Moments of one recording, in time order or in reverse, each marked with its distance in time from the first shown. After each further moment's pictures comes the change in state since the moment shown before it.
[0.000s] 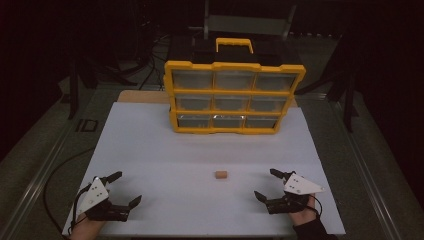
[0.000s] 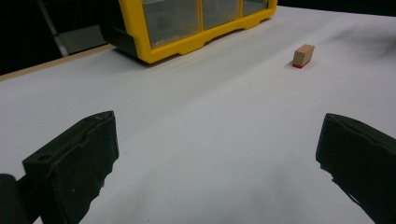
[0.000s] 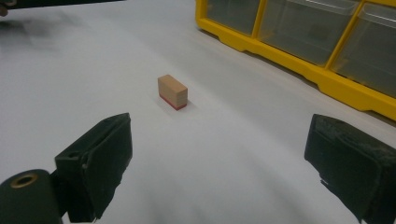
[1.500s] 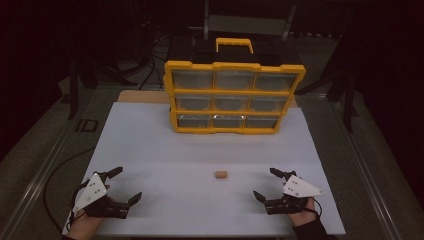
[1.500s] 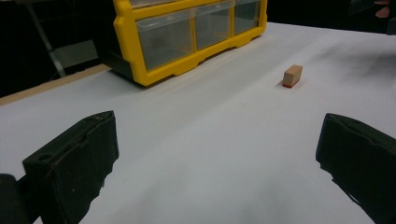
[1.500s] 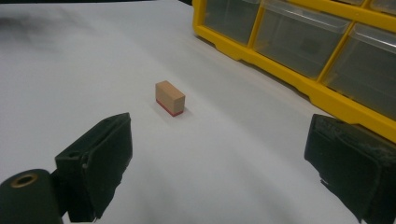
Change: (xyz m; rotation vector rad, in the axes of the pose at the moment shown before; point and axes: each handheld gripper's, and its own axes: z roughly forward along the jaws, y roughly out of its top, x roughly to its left) left arm 0.001 0.024 -0.002 -0.035 -0.031 0.030; right arm 0.006 0.004 -0.001 -0.021 -0.031 -0.051
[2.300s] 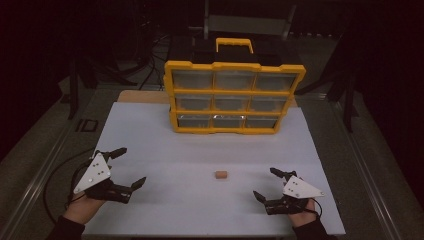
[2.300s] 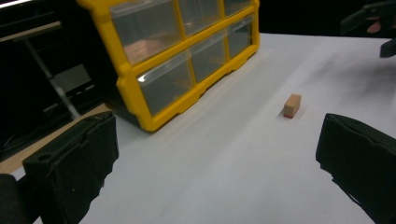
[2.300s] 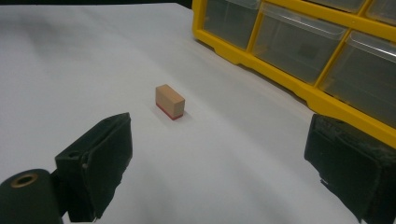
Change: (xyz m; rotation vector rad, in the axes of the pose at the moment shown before) left arm 0.009 0.070 0.009 0.002 -0.029 0.115; right arm 0.002 0.002 -0.002 -0.011 -0.007 -0.010
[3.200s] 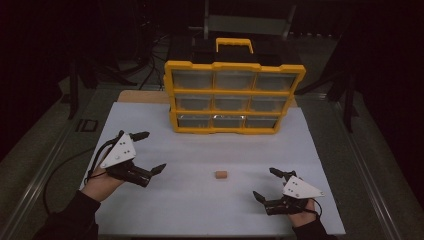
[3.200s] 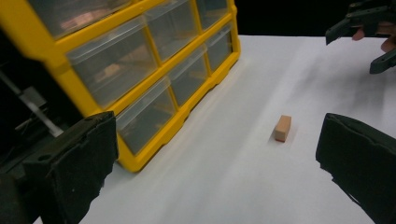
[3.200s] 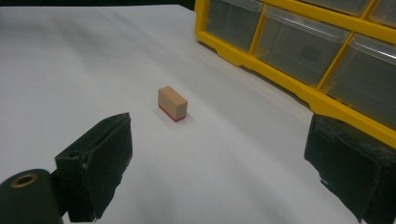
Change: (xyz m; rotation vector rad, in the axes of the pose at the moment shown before) left arm 0.003 0.053 0.047 0.054 -0.099 0.090; right arm 0.001 0.001 0.000 -0.008 0.007 -0.002
